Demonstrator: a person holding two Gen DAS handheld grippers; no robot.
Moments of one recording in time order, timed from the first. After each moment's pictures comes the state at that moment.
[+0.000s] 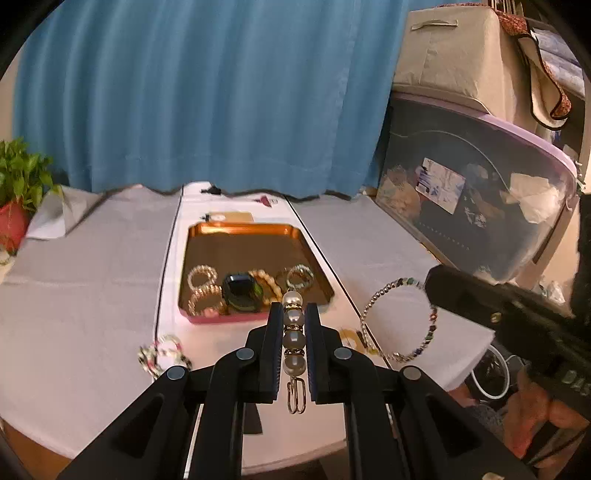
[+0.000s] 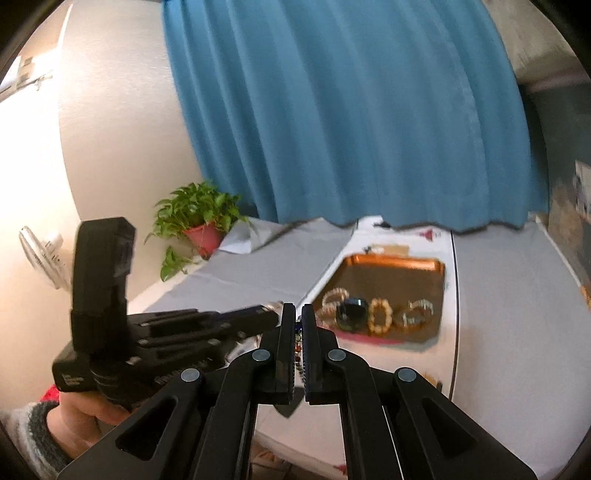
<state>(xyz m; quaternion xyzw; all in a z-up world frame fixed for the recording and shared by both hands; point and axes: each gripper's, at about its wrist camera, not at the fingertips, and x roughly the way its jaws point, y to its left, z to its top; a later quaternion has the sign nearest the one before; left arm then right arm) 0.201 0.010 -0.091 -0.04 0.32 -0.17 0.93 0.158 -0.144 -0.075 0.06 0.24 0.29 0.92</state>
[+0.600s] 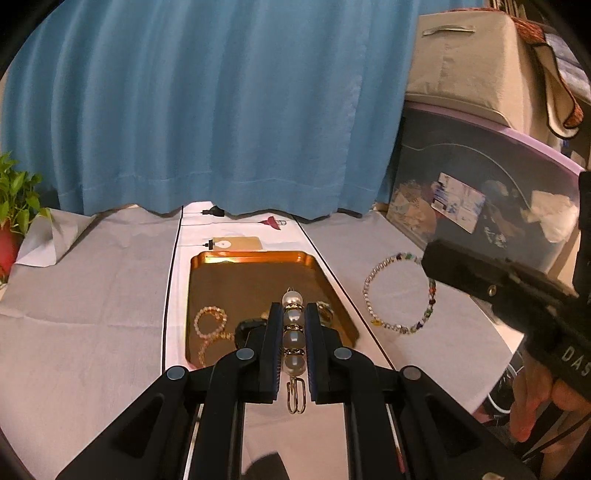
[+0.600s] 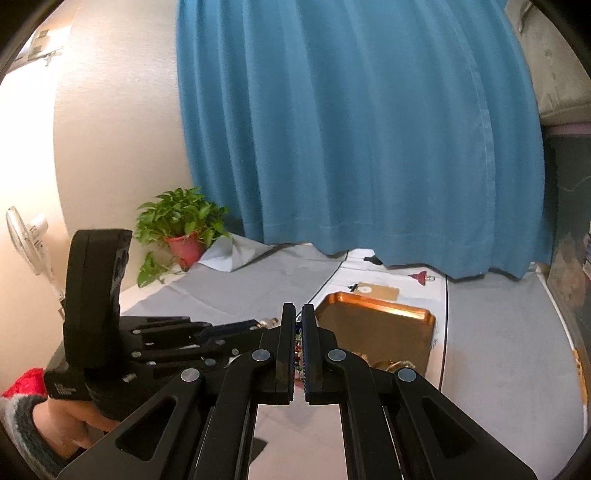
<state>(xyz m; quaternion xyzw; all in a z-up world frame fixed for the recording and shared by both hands) 0.273 0.021 -0.095 -0.04 0.30 -0.17 0.94 0.236 -0.123 -0.066 0.01 0.21 0.28 0.94</state>
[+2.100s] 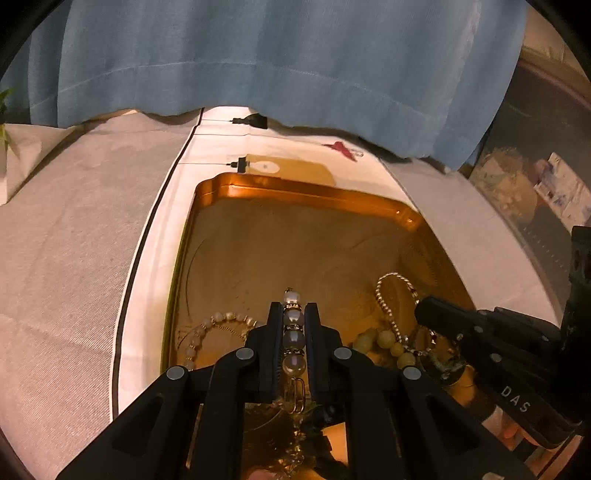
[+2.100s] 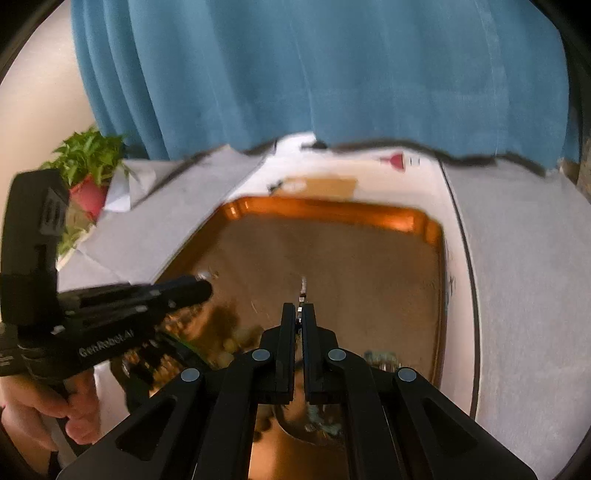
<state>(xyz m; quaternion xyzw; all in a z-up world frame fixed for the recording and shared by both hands) 0.448 0.028 -0.240 -0.07 0.42 -0.11 0.90 0.448 -0.124 -0.252 0.03 0.40 0.21 0.89</state>
